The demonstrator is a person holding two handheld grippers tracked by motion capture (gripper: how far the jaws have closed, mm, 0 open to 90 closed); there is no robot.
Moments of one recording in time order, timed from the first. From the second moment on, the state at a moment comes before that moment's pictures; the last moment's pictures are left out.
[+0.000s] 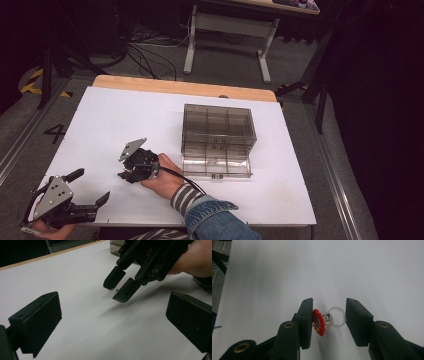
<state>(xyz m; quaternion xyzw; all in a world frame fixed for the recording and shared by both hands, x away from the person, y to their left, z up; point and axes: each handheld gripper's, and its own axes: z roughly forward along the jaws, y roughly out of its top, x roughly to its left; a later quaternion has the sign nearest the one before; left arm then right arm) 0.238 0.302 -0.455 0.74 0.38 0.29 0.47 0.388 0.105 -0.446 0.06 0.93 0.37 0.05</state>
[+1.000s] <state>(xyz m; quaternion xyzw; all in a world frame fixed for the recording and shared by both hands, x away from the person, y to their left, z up) 0.247 0.295 -0.455 0.75 0.37 0.28 0.48 0.393 0.047 -0.419 0.10 0.91 0.40 0.08</state>
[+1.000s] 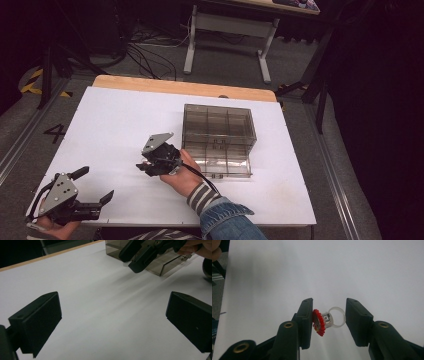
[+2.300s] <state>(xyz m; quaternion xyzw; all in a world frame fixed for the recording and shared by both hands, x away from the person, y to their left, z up) 0.257 0.288 -0.455 0.75 0.36 0.27 0.48 0.389 -0.068 -0.396 0.20 0.88 0.42 0.13</state>
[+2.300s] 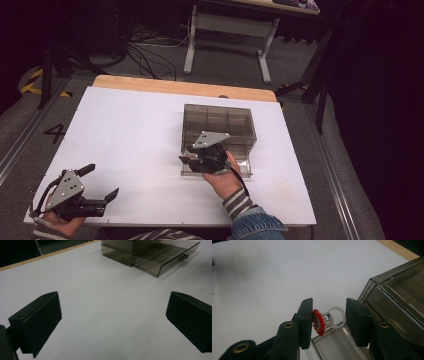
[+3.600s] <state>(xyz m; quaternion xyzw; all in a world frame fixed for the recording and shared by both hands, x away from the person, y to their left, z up) 0.256 0.288 -0.455 0.76 0.35 0.27 0.48 0.383 -0.121 -0.396 0.26 0.86 0.41 0.15</state>
